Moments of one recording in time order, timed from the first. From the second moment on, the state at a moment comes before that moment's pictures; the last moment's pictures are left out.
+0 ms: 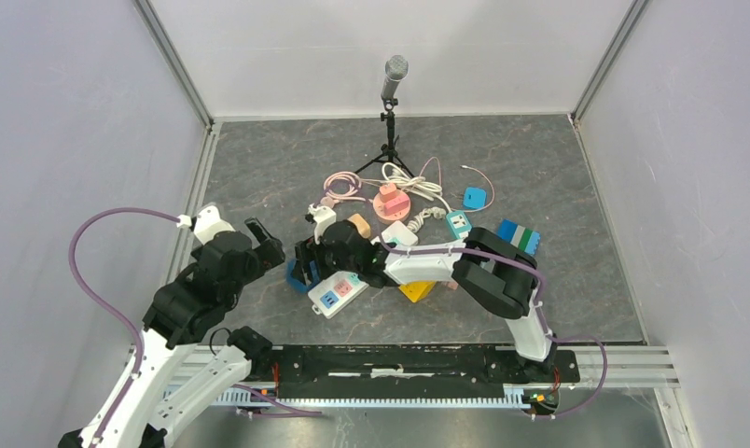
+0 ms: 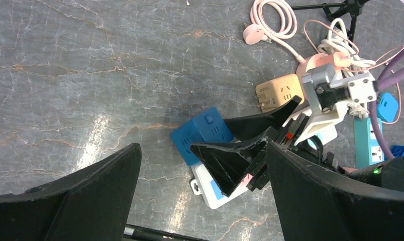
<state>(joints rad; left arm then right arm) -0.54 0.58 0.93 -1.05 -0.54 -0.82 1.12 2.04 1.27 0.31 -0.03 0.54</state>
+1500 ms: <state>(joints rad) -0.54 0.49 0.81 -0.93 -0.32 -0.83 0.72 1.83 1.26 -0.17 0.37 0.72</state>
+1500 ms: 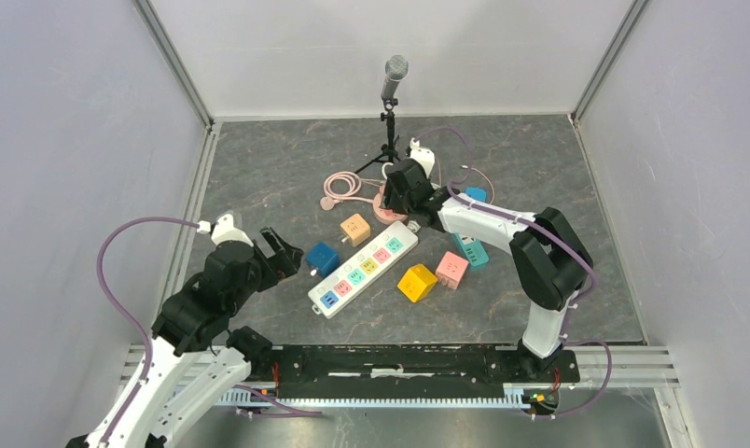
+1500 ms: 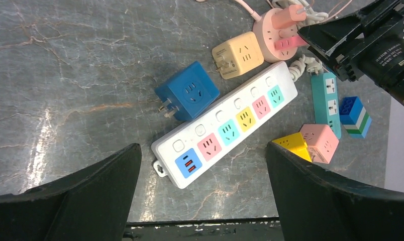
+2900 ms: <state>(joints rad) -0.55 1.70 1.03 0.11 0.07 -0.78 0.68 1.72 1.05 0.01 0.27 0.86</state>
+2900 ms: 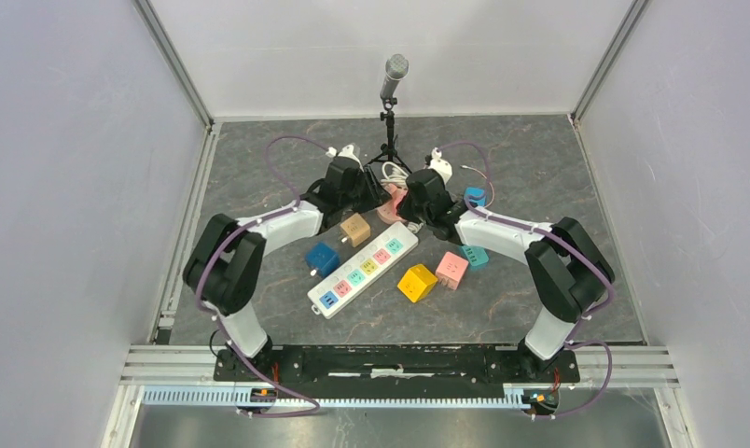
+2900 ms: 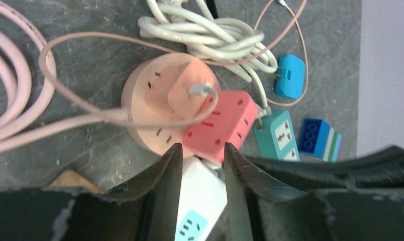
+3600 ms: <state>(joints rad) -0.56 1.85 1.12 0.14 -0.06 -0.79 0.67 1.71 1.02 0.04 0.23 0.84</state>
